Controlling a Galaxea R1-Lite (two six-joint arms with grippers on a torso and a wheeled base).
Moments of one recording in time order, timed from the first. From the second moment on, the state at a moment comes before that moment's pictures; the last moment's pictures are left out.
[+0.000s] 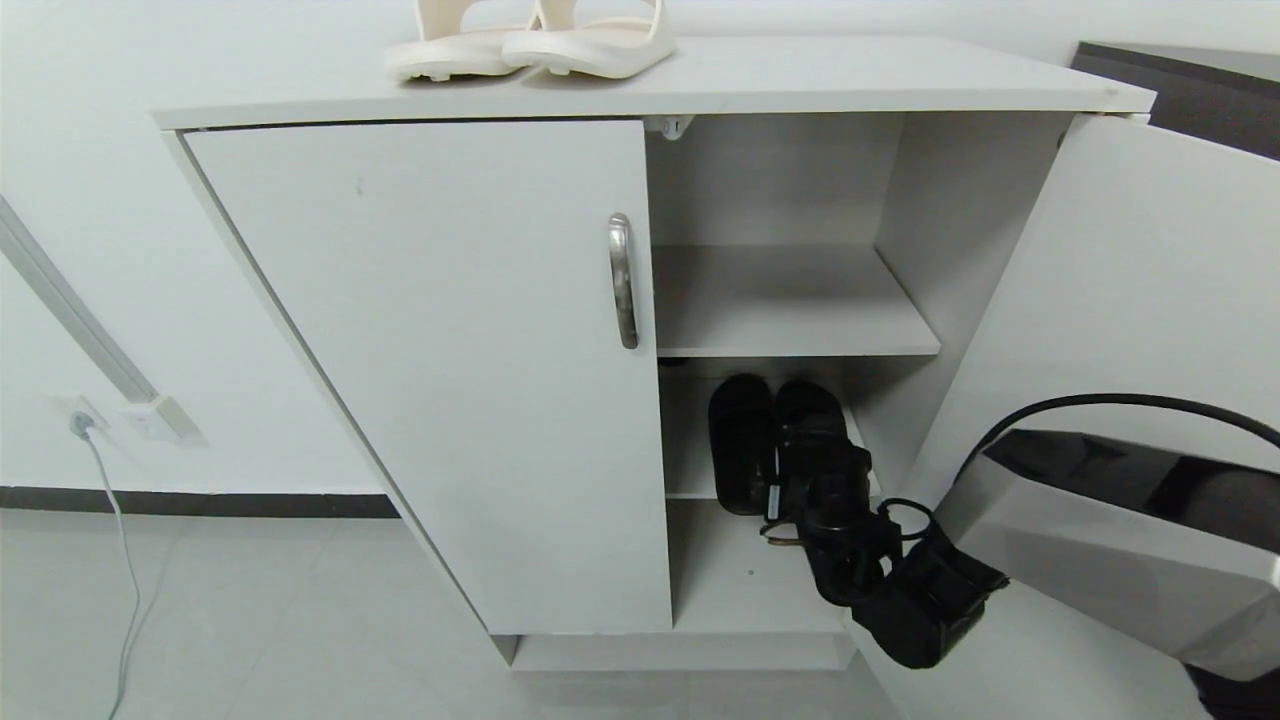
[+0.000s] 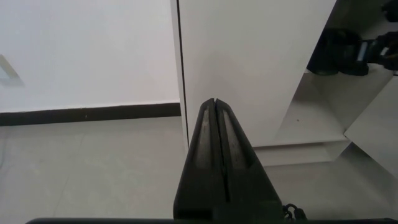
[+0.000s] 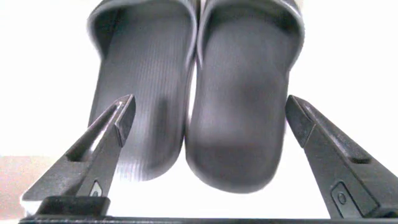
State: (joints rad) left arm 0.00 0.00 0.00 0.00 -0.04 0.02; right arm 0.64 2.36 -1.03 -1.11 -0.62 0.17
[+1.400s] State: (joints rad) left arm 0.00 0.00 0.00 0.00 -0.04 0.02; right arm 0.76 2.20 -0.75 -1.26 -0.66 0.17
